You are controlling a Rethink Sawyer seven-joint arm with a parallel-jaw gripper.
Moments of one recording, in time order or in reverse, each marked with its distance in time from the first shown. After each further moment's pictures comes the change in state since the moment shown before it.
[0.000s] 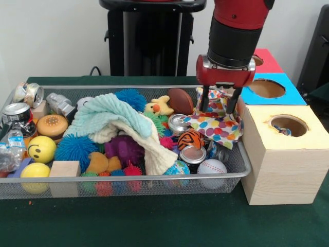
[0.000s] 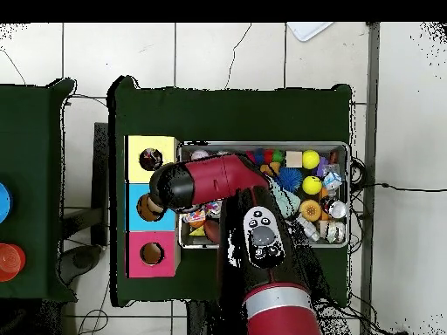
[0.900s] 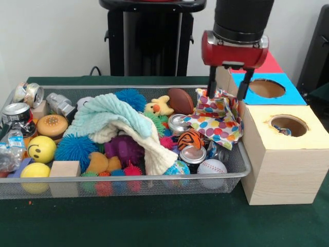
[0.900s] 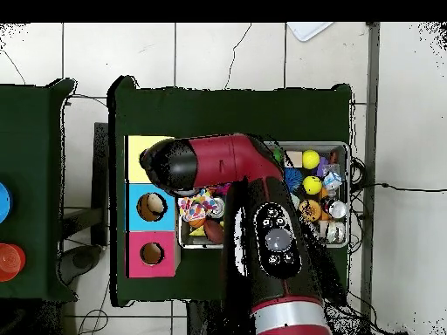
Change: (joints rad) arm -0.017 -0.061 0.024 -0.076 0.077 0.117 0.000
